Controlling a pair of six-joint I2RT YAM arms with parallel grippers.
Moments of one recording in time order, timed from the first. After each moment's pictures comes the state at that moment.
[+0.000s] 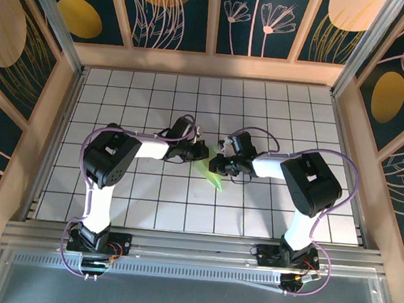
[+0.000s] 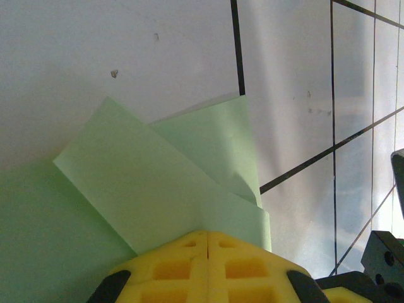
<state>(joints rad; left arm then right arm) -0.59 2.03 1.08 0.10 0.46 -0.76 0.56 1.80 0.82 0.05 -0.54 0.57</state>
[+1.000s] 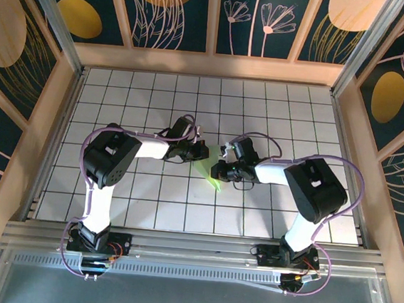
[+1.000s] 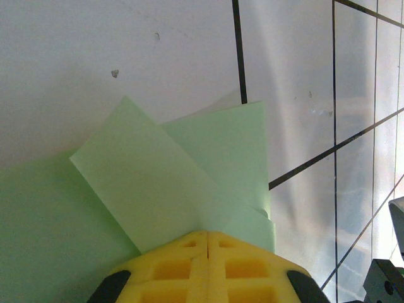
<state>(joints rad) -0.59 2.03 1.08 0.10 0.46 -0.76 0.58 1.74 0.73 0.05 -0.54 0.57</state>
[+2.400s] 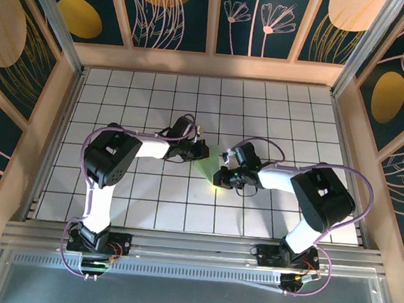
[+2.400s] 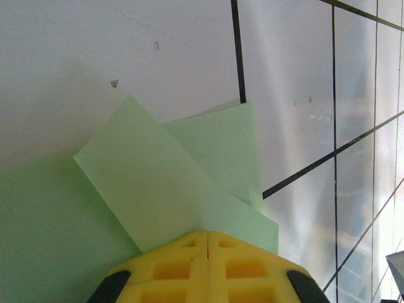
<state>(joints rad) -0.59 2.04 1.09 0.09 0.46 -0.76 0.60 1.65 0.67 -0.04 -0.54 0.59</state>
